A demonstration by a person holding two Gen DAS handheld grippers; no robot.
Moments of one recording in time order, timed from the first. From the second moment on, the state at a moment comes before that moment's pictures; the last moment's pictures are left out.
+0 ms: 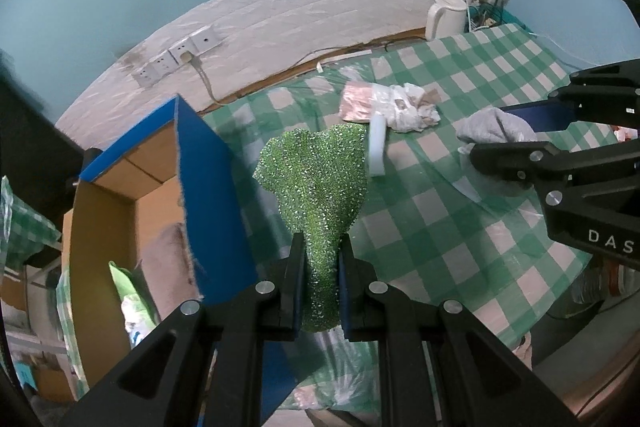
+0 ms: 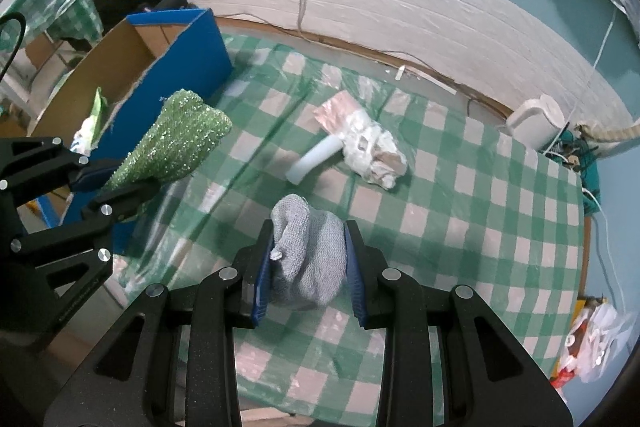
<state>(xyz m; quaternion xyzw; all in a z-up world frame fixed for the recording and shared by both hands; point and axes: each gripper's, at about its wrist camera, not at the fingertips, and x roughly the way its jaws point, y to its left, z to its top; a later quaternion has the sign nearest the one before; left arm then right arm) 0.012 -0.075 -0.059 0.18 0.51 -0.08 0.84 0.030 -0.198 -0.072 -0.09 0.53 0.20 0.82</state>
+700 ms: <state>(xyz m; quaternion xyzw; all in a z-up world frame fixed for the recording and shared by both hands) 0.009 -0.011 -0.037 0.14 0.50 -0.04 0.85 0.028 -0.125 -0.042 -0.12 0.51 0.25 0.82</state>
